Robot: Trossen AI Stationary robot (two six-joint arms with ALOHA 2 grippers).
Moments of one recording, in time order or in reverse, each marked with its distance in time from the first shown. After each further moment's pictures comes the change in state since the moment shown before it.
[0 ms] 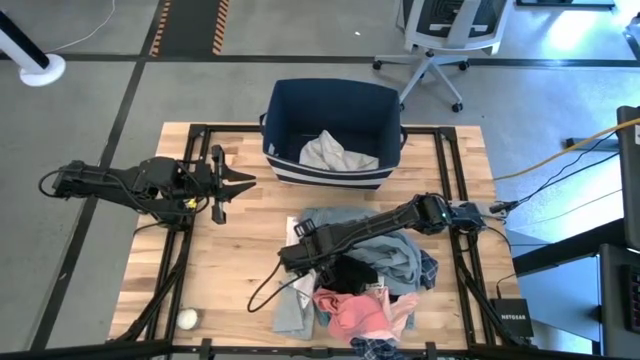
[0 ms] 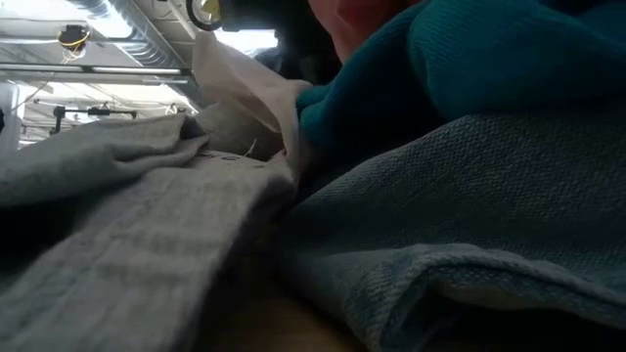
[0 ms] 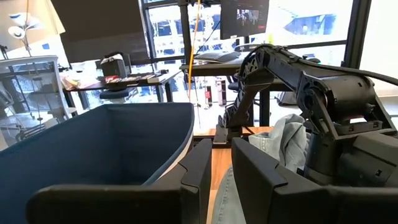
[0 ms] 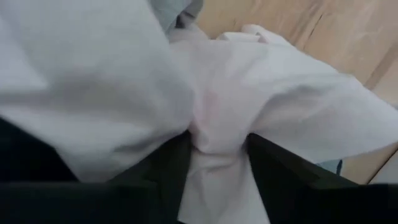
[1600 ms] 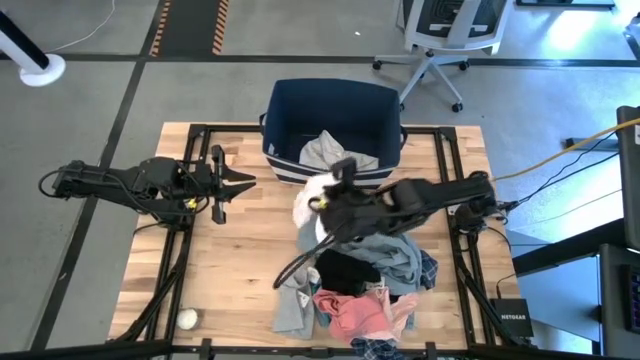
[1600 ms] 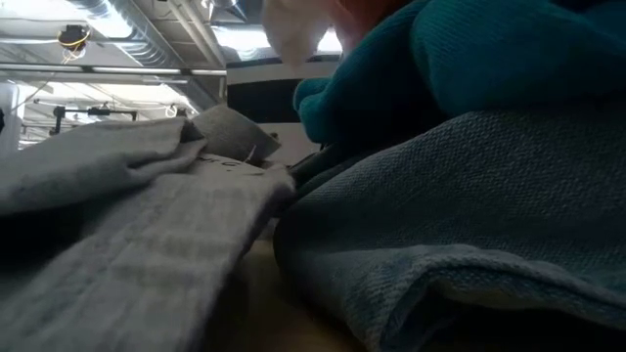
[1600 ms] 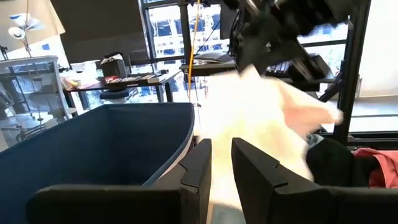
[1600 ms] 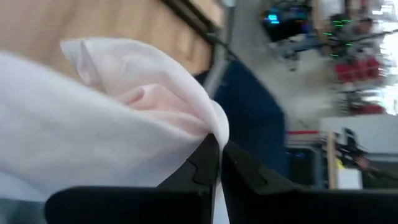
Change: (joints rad) left arm 0.000 0.000 0.000 0.000 0.000 0.004; right arm 0.043 -0.426 0.169 -0.121 0.630 -0.085
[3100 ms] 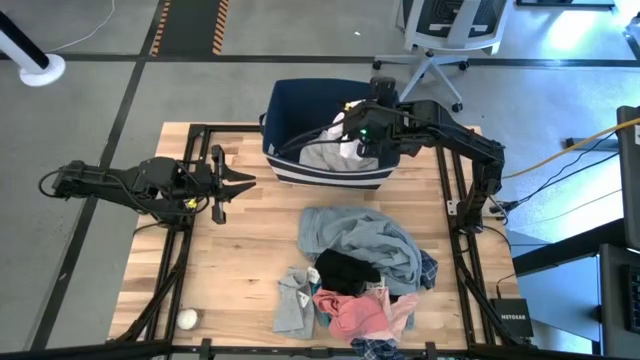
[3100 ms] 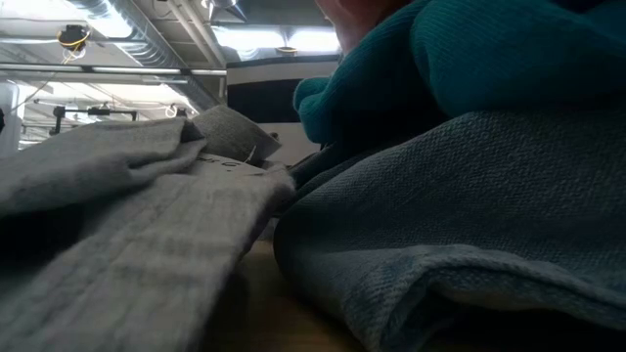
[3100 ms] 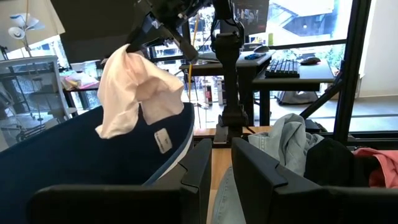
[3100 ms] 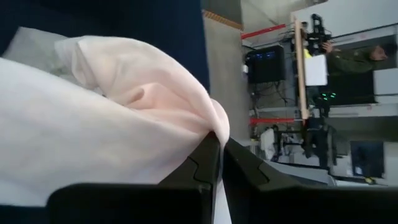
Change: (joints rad) left arm 0.000 0.000 0.000 0.000 0.000 0.000; right arm -0.442 -0.105 0.000 -0.112 0.021 -0.070
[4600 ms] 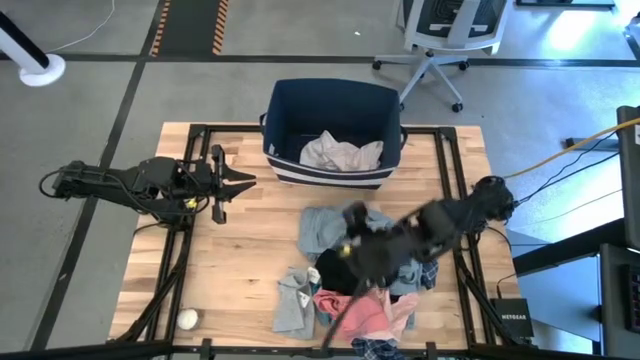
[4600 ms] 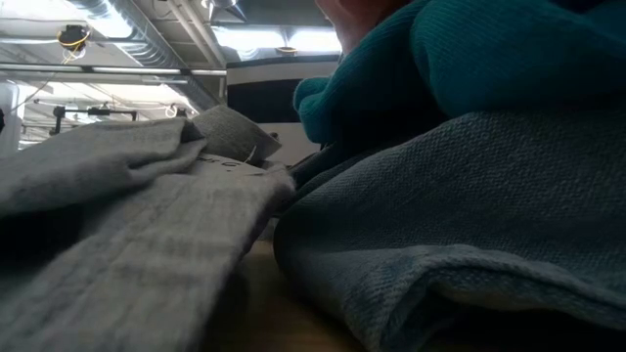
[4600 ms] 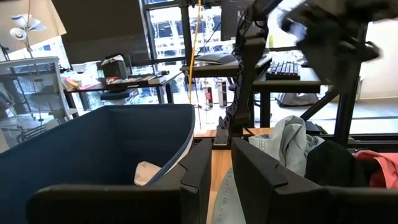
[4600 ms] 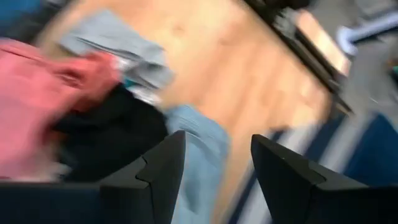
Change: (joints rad) left arm 0.000 0.000 0.000 0.008 0.000 -0.003; right arm 0.628 0.064 -0.046 0.051 -0.471 0.173
